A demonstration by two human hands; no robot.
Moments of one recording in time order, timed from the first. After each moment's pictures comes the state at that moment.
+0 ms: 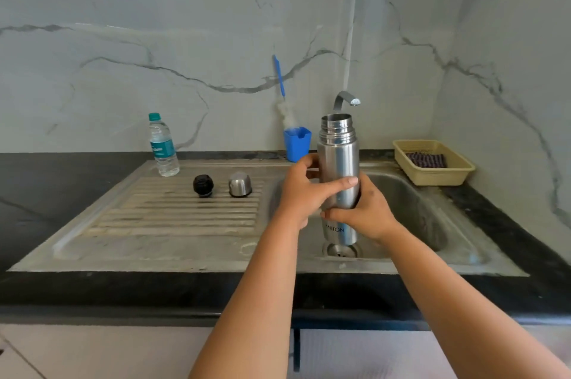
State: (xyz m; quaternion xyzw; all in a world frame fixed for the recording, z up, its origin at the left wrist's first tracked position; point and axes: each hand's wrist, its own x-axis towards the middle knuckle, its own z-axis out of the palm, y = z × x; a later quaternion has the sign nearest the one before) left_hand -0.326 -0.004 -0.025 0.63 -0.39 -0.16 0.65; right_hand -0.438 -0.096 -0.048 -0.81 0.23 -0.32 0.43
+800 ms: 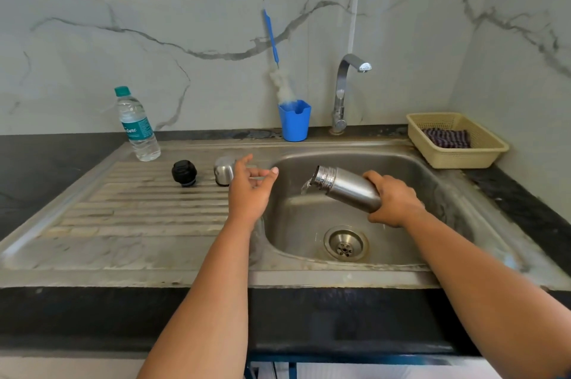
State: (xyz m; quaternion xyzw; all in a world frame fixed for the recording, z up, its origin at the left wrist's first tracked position) left_hand -0.210 -0.024 -0.112 0.73 -0.26 -0.05 0.63; right_hand -0.404 -0.235 -0.119 -0.93 0.34 -0.06 0.09
